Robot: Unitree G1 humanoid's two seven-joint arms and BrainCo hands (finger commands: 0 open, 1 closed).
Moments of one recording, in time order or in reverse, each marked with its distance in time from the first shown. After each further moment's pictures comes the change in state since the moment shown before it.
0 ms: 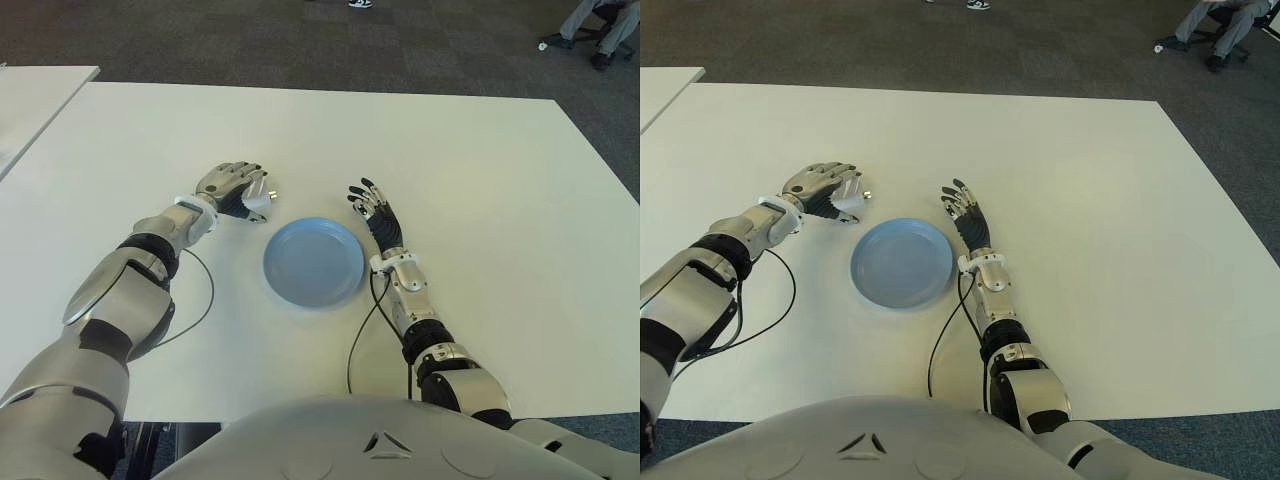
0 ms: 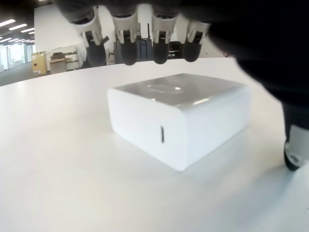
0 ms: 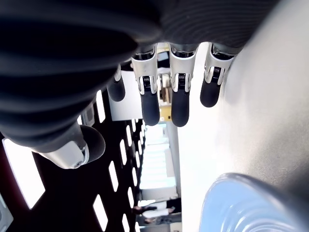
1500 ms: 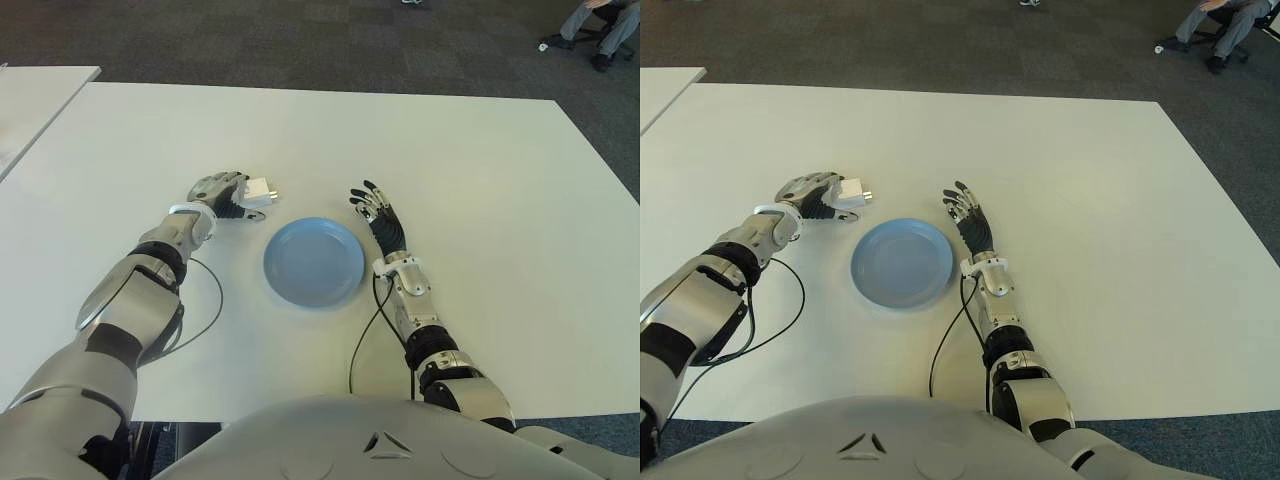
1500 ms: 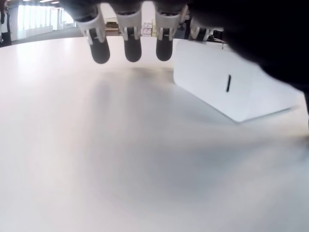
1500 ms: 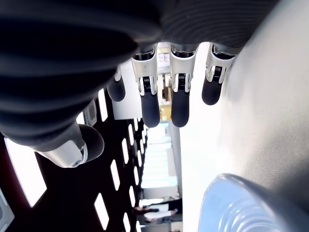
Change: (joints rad) left arm 0.028 -0.052 0.078 0.037 -0.149 0.159 -0.171; right arm 0.045 -0.002 0.009 -0.063 -0.005 0.001 0.003
